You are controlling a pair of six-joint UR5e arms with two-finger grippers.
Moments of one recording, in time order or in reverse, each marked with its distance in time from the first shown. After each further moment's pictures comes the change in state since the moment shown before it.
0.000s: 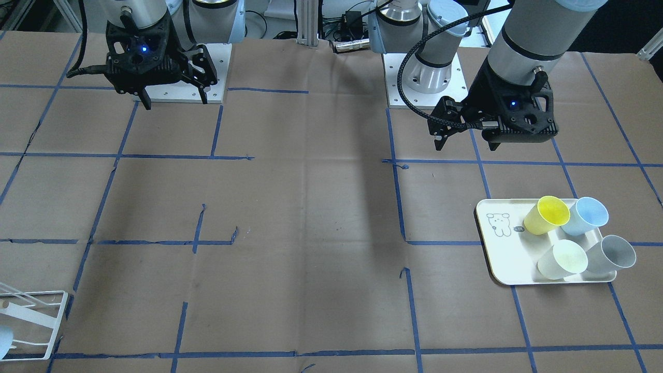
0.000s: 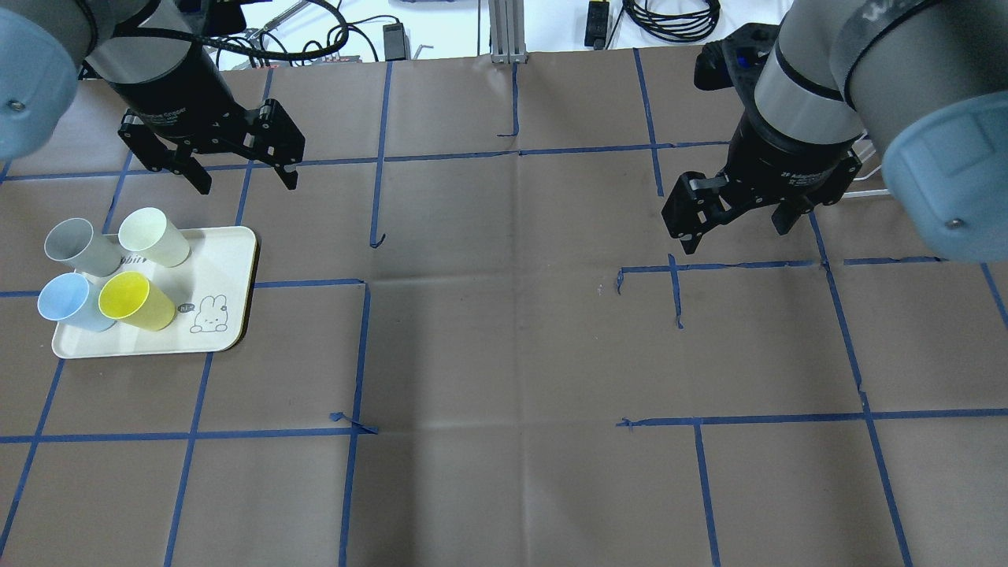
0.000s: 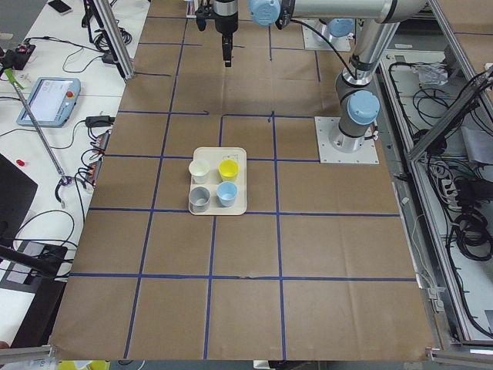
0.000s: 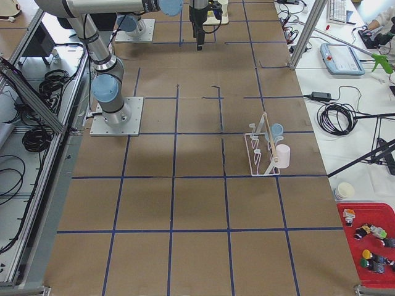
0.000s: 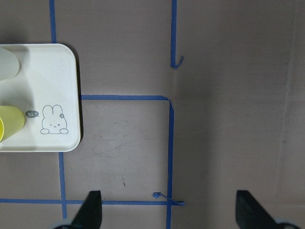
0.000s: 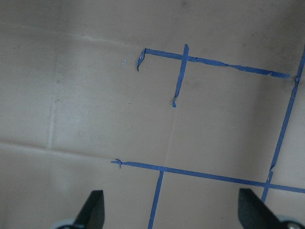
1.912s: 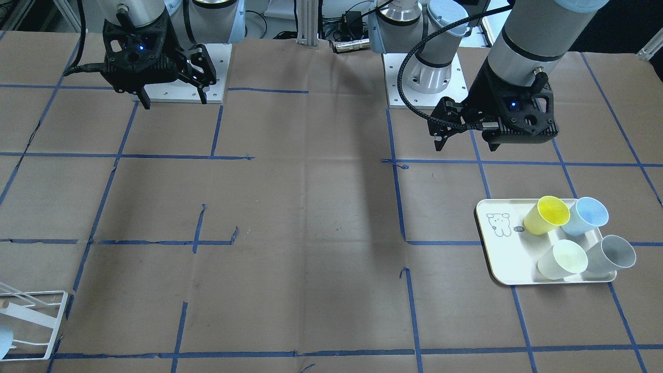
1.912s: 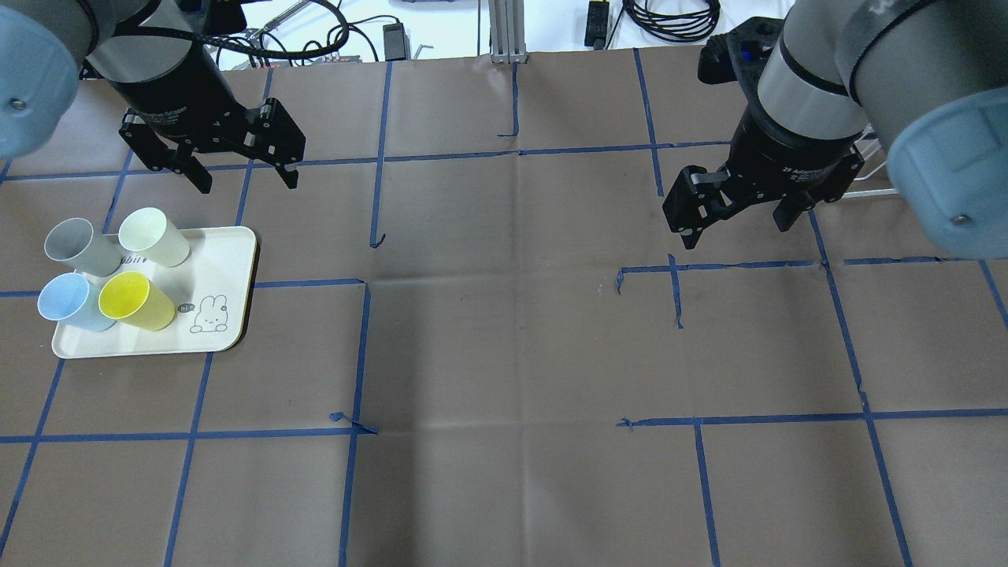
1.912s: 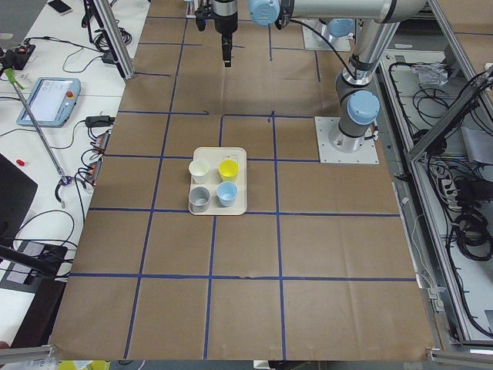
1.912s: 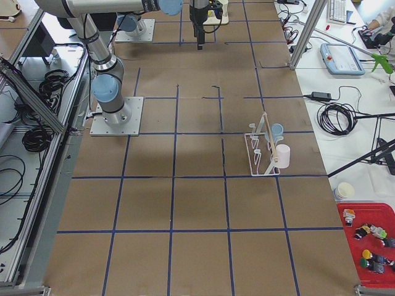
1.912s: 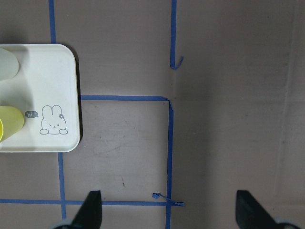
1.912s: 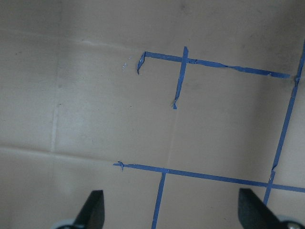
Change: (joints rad) left arm 0.000 -0.002 0.002 0.000 0.000 -0.001; right arm -0.004 0.000 -0.006 -0.001 0.009 0.014
